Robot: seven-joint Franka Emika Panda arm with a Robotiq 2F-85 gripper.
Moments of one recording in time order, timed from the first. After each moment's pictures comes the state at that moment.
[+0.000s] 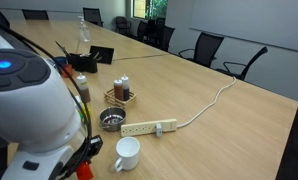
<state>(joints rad) 0.04 0.08 -0.01 -2.71 0.78 2.87 1.00</state>
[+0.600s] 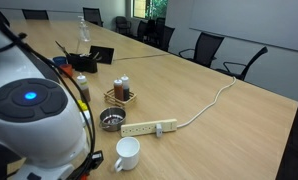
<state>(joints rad) 0.03 0.21 0.00 -2.66 0.88 2.87 1.08</state>
